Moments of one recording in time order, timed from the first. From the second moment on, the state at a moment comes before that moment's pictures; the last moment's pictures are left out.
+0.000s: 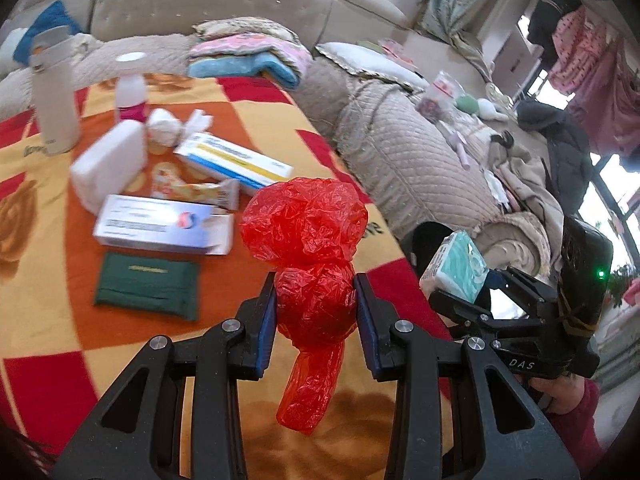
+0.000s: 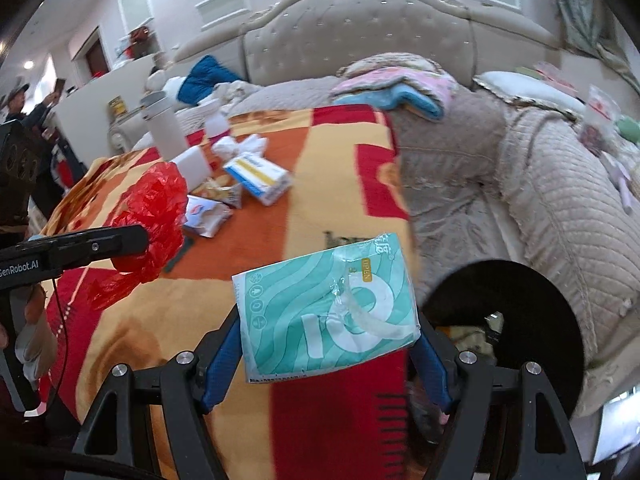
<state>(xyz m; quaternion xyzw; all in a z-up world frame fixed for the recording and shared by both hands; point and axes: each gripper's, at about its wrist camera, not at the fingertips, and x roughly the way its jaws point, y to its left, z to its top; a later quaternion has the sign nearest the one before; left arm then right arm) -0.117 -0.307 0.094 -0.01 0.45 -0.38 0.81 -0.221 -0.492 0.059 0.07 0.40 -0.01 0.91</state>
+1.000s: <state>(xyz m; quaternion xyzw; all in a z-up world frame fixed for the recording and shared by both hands) -0.148 -0.475 0.072 0.02 0.47 -0.49 0.74 -0.269 -0.619 0.024 0.15 0.42 -0.15 0.88</state>
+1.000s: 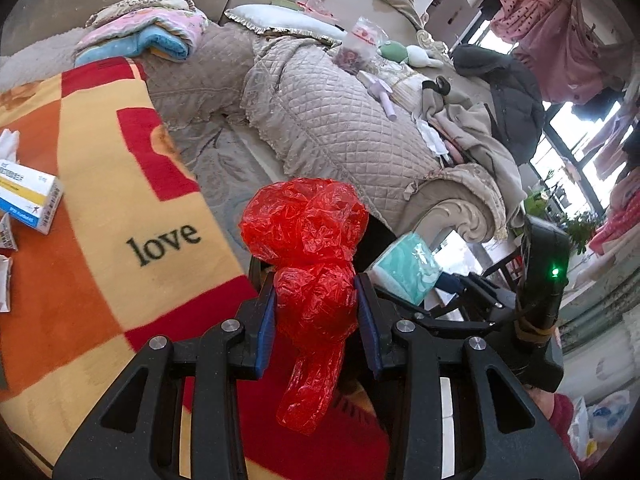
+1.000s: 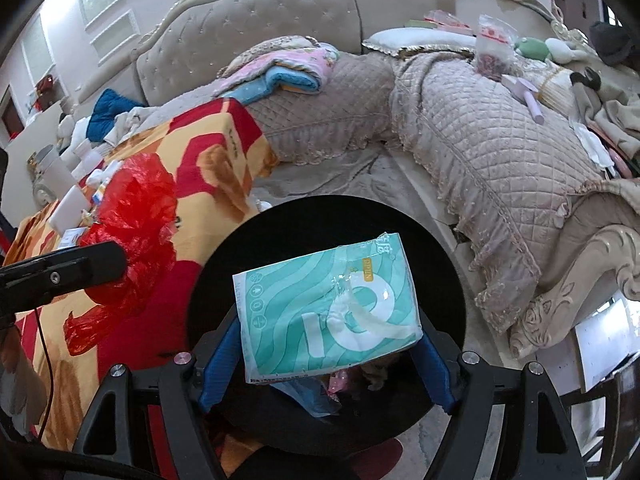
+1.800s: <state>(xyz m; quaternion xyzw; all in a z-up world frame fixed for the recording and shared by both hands) -0.136 -0.423 0.073 0.03 0.45 -0.42 0.78 -0.259 -0.578 0.027 0.13 0.43 -0.13 0.89</state>
